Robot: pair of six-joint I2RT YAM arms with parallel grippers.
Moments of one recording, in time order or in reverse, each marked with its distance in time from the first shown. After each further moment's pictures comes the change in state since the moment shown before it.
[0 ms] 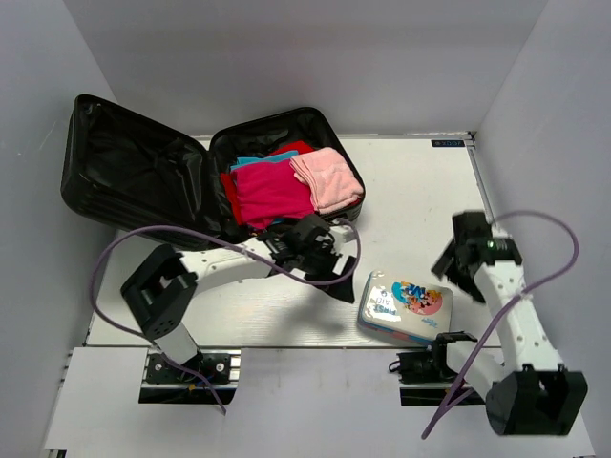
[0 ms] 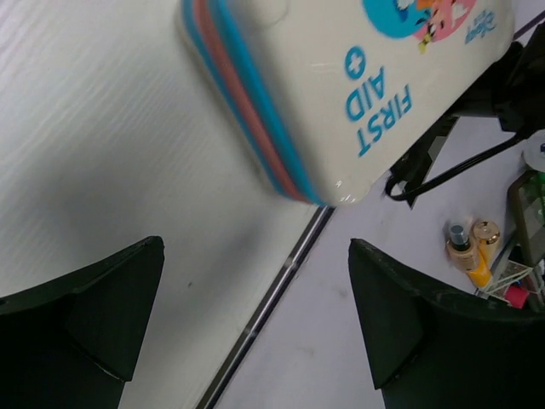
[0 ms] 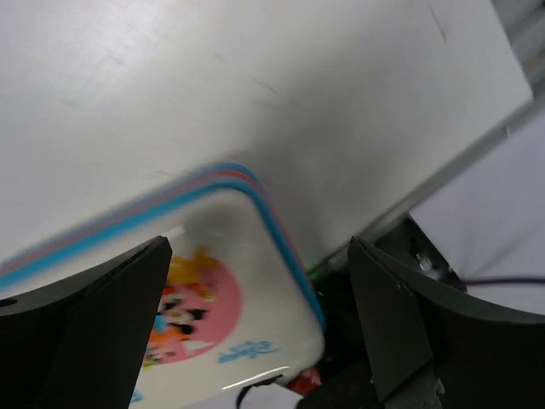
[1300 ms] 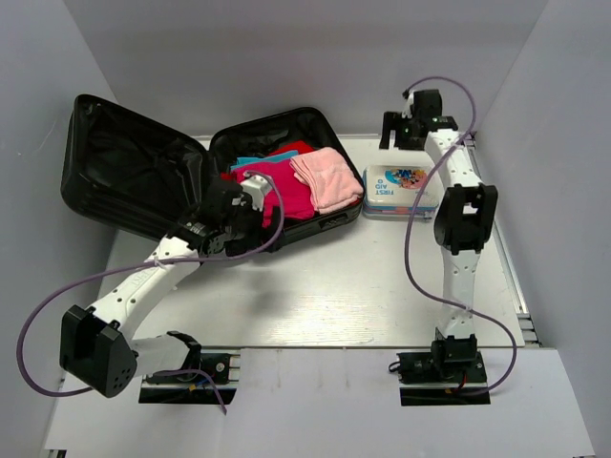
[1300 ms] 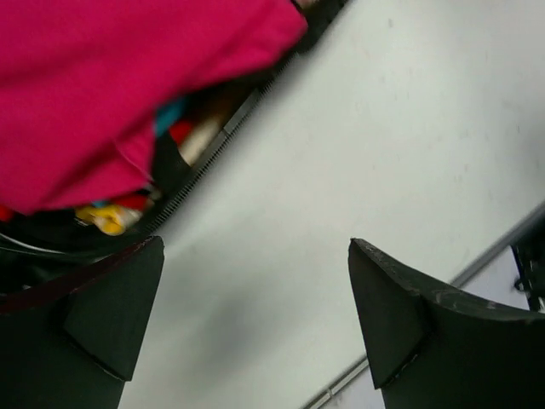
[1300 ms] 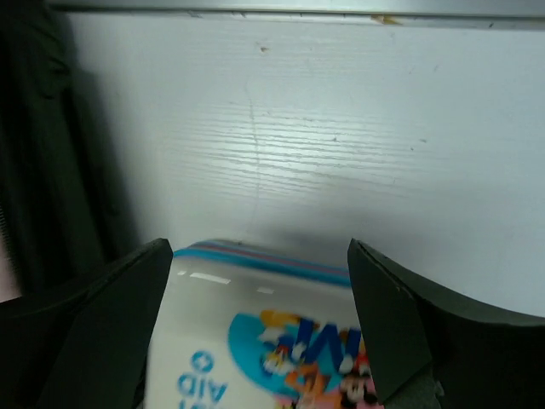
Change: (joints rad) left arm 0.445 -0.416 -0.038 -0.193 -0.212 0.214; right arm 0.049 1.305 1.346 0.466 -0.488 -0.547
